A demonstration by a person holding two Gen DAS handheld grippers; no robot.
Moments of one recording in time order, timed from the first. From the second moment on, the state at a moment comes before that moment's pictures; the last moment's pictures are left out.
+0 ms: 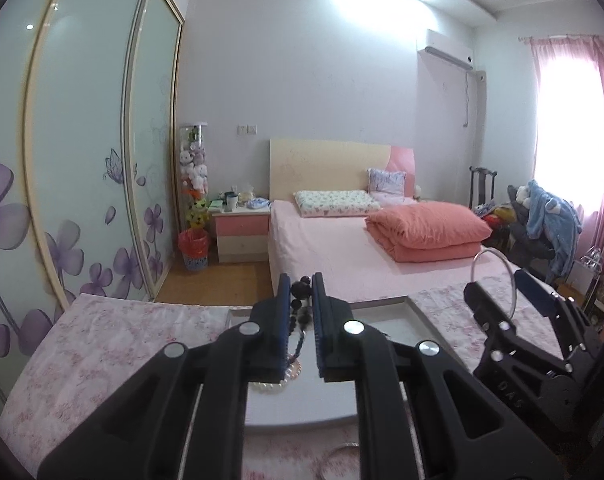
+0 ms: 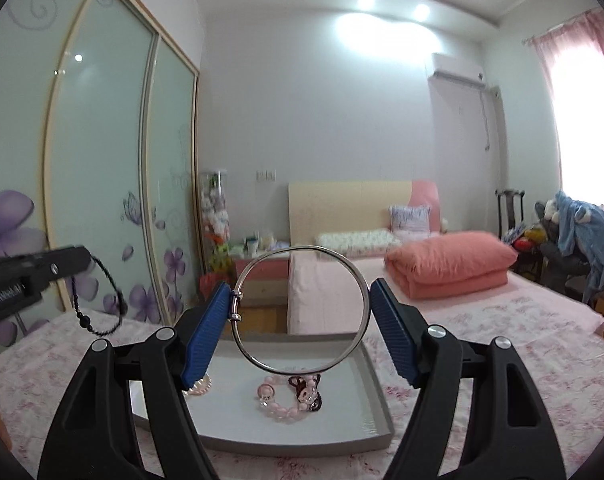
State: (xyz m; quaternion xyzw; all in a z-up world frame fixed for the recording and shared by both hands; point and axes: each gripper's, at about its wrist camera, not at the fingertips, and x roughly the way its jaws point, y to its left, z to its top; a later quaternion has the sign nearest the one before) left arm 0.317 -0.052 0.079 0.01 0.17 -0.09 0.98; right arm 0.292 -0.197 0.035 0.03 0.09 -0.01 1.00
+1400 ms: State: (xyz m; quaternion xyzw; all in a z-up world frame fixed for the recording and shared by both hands) left arm 0.363 0.018 -0.007 -0.01 0.31 -0.06 0.95; right arm 0.304 -0.207 -0.010 0.05 0.27 0.04 0.96
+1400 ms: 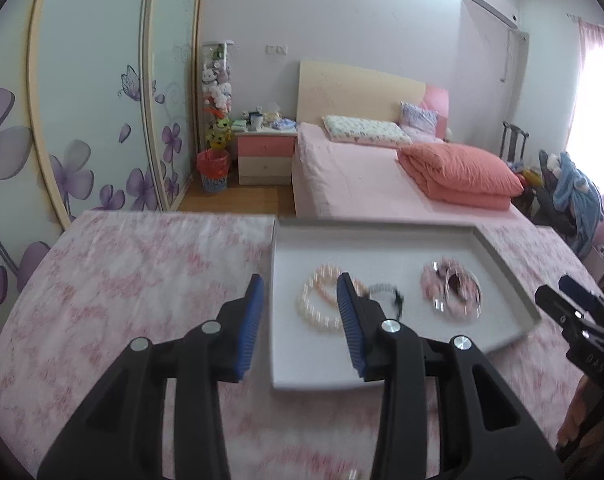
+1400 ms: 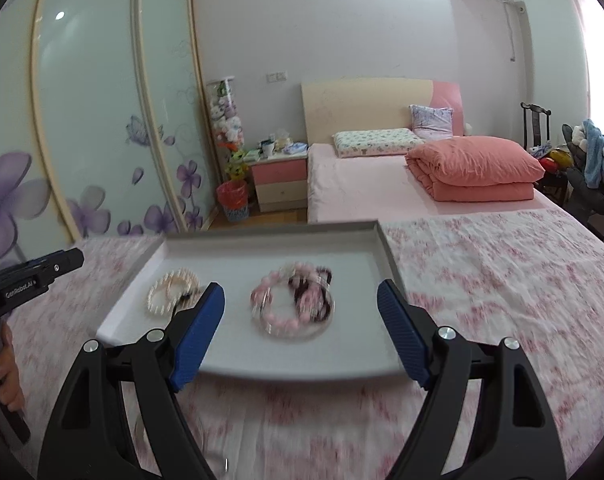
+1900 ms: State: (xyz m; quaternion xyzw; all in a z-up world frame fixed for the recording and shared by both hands) left arm 0.288 -0.003 -0.081 0.05 0.41 -0.16 0.90; right arm 0.239 -0.183 -0.051 0.01 0.38 0.10 0.92
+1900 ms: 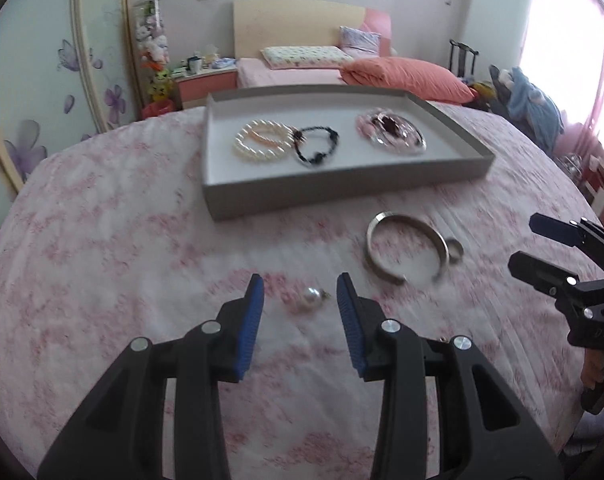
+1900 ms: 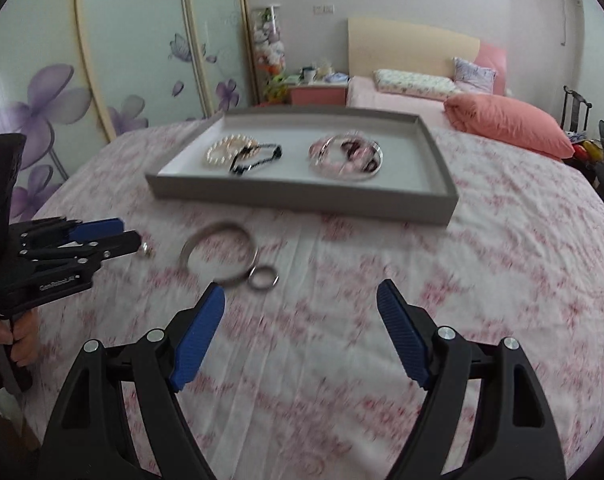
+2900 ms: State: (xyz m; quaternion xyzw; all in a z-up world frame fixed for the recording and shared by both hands) left arm 0.300 0.013 -0.093 0.03 0.44 -0.11 0.89; right arm 0.272 -0.155 -0.076 -0.04 0.43 0.13 0.89
